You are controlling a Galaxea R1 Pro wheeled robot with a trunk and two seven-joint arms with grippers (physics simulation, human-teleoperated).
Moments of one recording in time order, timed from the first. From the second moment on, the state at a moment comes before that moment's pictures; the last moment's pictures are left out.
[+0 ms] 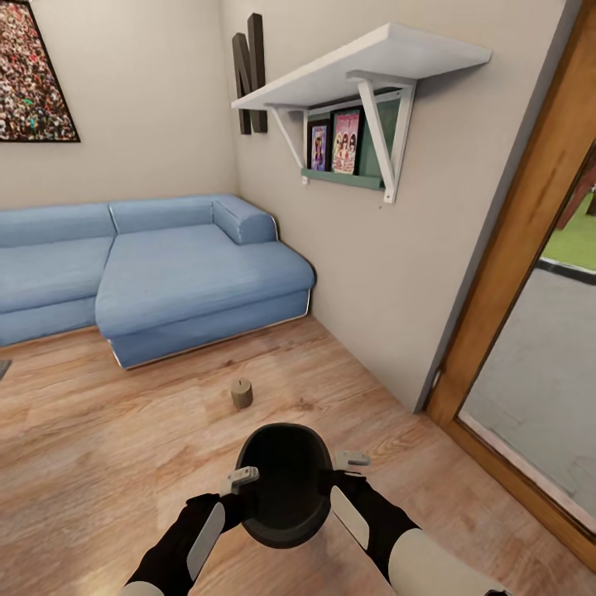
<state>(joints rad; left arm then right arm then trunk) -0.46 -0.13 -0.04 -0.70 0.33 0.51 0.09 -0.65 0.17 0.47 -0.45 -0.57 0.27 -0.37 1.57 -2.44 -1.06</state>
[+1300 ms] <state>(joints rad) -0.46 -0.13 -0.05 -0.70 0.33 0.51 0.09 -0.65 0.17 0.47 -0.45 -0.57 0.27 -0.37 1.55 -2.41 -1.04</state>
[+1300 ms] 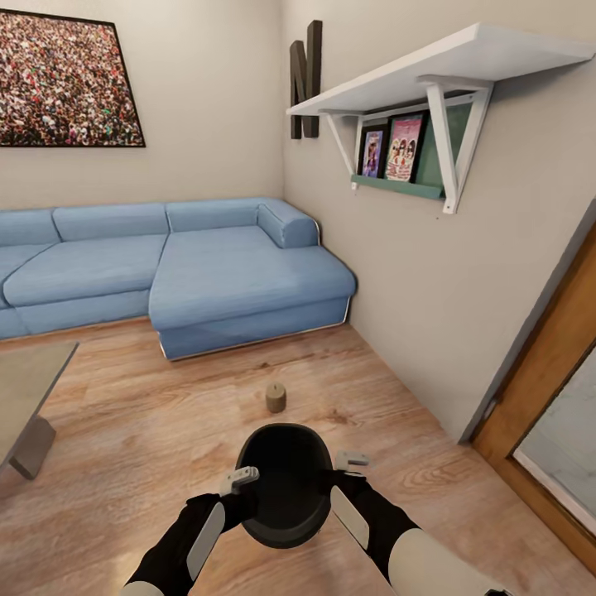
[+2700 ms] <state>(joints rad) -0.46 -0.13 -0.04 -0.70 0.33 0.51 0.09 -0.65 0.17 0.47 -0.45 -0.57 0.27 -0.37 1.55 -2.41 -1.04</state>
